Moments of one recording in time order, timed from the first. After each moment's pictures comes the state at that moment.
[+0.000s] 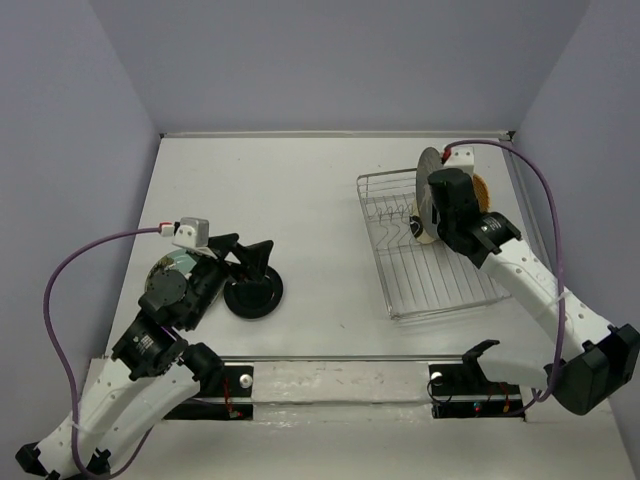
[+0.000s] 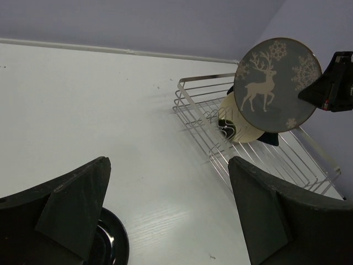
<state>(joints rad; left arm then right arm) -0.70 0.39 0.66 -0.26 -0.25 -0.38 0.50 1.17 1.15 -0.57 0.70 0.20</state>
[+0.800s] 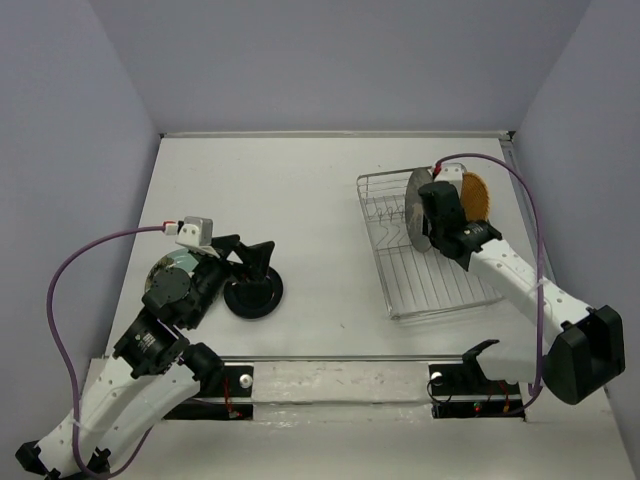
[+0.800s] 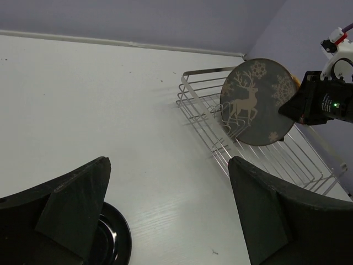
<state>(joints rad) -0.70 0.40 0.66 -0.28 -0.25 -0.38 0.47 1.24 0.98 -0.44 0.61 0.27</state>
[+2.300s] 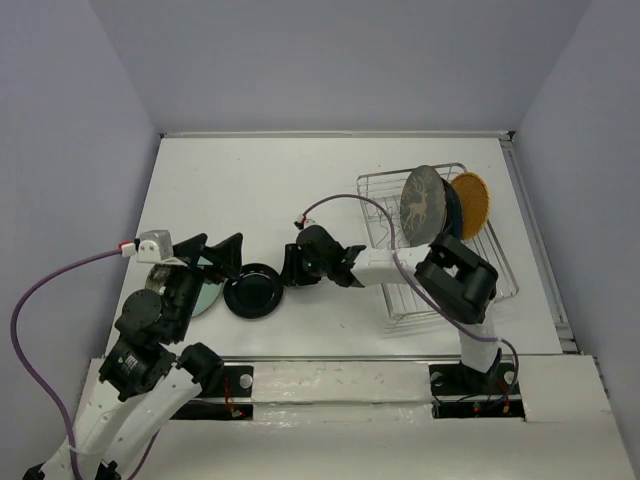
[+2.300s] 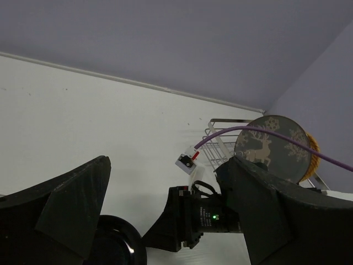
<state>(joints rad) -0.64 0.25 0.66 -0.29 -0.41 -0.38 0.97 1.94 1.18 0.08 -0.04 0.78</state>
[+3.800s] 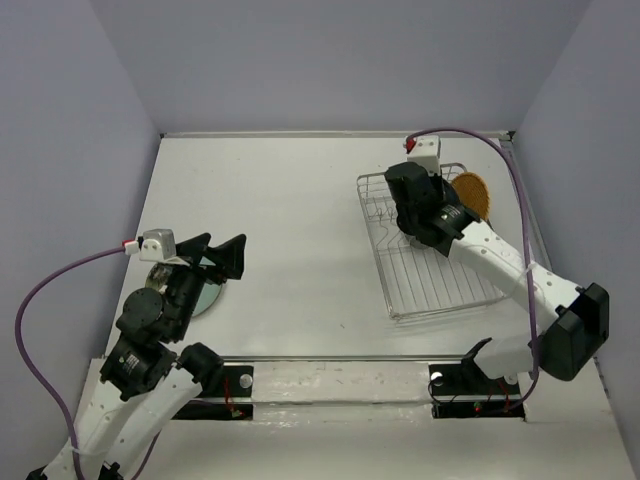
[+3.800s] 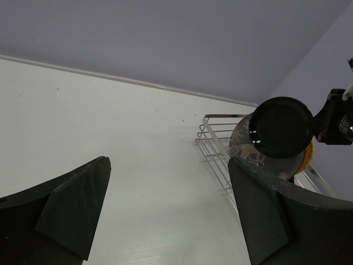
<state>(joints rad) -0.61 0.26 0.66 -0.29 -0.34 -0.38 0.68 1.35 1.26 -0.47 1.03 0.16</state>
